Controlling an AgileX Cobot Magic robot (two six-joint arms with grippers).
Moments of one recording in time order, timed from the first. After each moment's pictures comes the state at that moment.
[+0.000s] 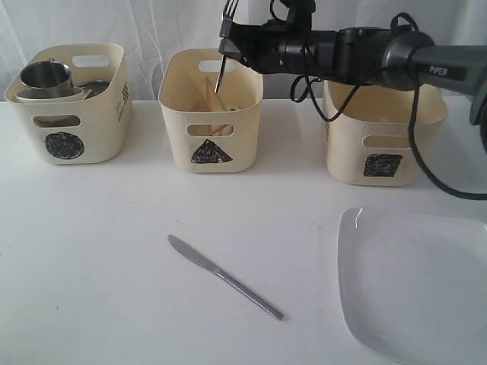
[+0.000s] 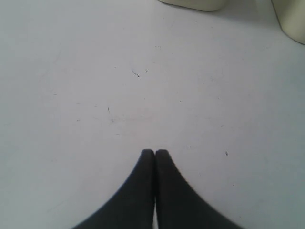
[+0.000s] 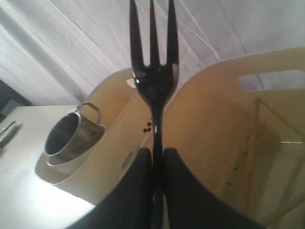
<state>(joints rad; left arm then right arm) 0.03 0.00 0.02 -0.06 0.53 -0.16 0.16 2.26 -1.85 1.73 0.55 -1.26</state>
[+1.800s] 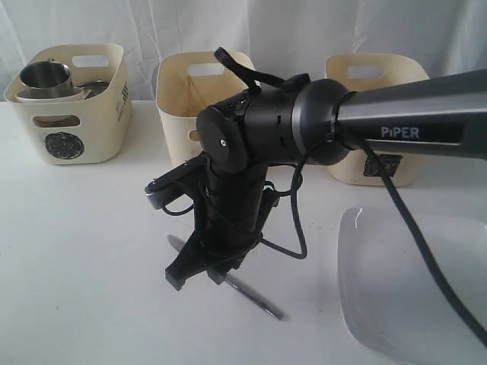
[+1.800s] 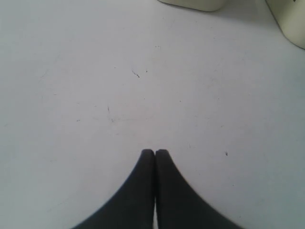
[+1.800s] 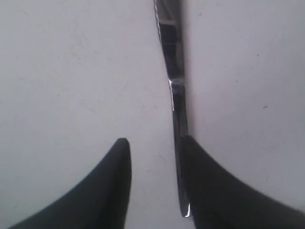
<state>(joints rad) 0.03 0.00 0.02 -0.06 0.53 -0.16 0.67 1.97 -1.42 0.06 0.95 -0.07</state>
